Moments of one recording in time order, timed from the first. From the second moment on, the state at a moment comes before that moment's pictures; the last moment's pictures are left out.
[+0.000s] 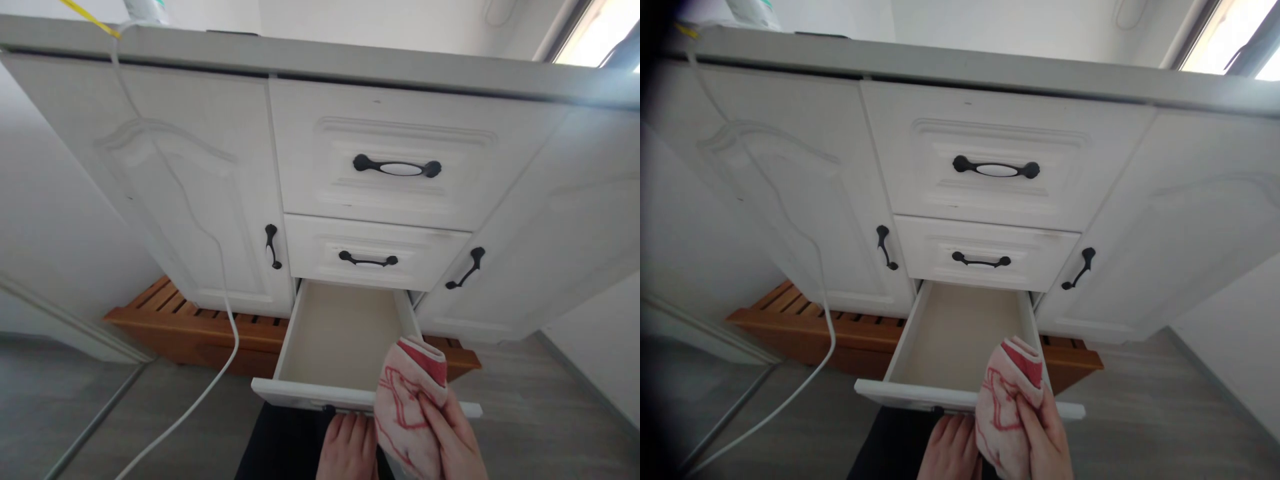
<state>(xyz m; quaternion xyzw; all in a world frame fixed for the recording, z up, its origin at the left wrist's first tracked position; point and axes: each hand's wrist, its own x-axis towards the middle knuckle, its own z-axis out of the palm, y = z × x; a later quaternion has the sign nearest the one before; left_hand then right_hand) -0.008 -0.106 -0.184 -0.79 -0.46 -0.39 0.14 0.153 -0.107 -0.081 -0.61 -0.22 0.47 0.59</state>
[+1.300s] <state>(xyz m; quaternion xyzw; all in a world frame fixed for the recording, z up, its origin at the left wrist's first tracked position) 0.005 -0.088 -0.238 -0.72 -0.38 -0.52 0.27 -0.014 0.153 -0.116 -0.54 -0.69 0.41 0.23</state>
